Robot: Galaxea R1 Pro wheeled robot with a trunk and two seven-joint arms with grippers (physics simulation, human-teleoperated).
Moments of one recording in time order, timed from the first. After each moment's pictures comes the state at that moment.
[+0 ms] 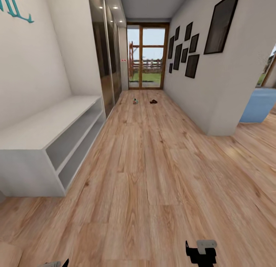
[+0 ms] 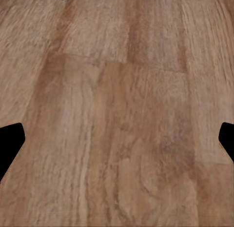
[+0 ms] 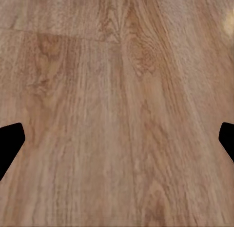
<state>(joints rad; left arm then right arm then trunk) -0.18 0.17 0.41 -0.37 0.02 -0.46 -0.42 -0.46 -0.03 0.04 -0.03 0.11 -0.56 -0.24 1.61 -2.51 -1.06</state>
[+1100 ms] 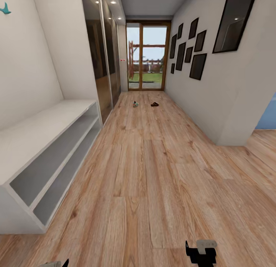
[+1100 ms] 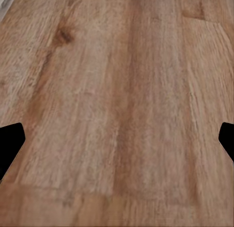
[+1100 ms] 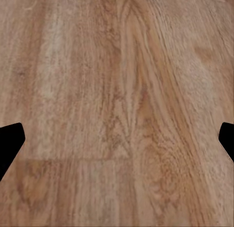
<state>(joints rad) -0.18 0.17 0.41 -0.37 0.02 -0.46 -0.42 -0.46 -0.03 0.04 -0.03 0.11 -0.56 -0.24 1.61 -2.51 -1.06</state>
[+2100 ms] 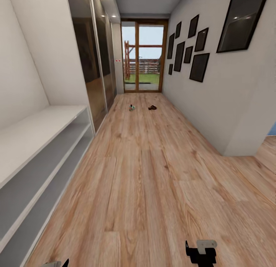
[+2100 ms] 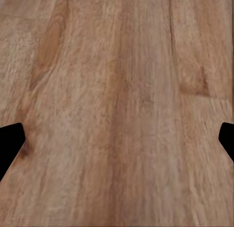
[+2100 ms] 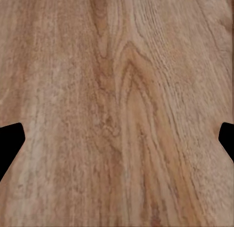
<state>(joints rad) -0.18 0.17 0.41 -0.37 0.02 -0.46 -0.42 -0.46 -0.03 0.04 -0.03 0.11 -0.56 -0.24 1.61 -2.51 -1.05</state>
